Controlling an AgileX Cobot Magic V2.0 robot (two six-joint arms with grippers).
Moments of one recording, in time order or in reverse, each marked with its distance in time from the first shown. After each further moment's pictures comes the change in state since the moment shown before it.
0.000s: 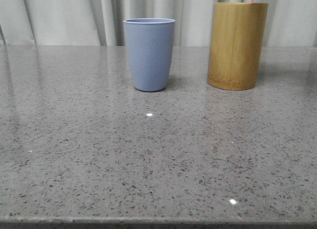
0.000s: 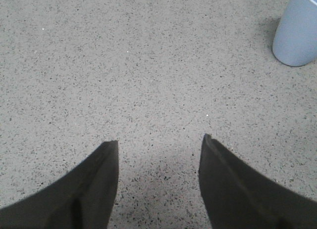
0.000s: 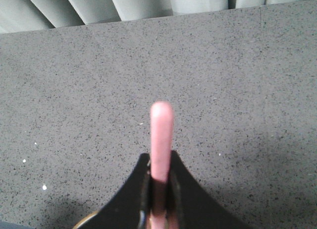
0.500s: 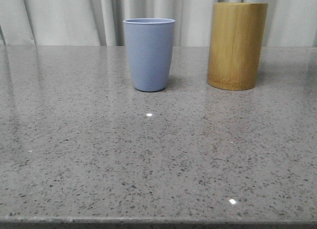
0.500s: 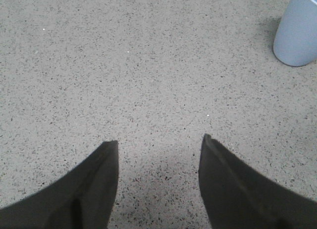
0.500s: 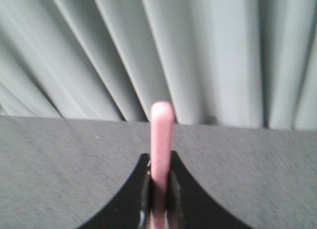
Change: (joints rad) left arm 0.000 0.000 0.000 0.003 0.000 -0.001; right arm 0.068 -0.111 -0.236 0.006 0.000 -0.013
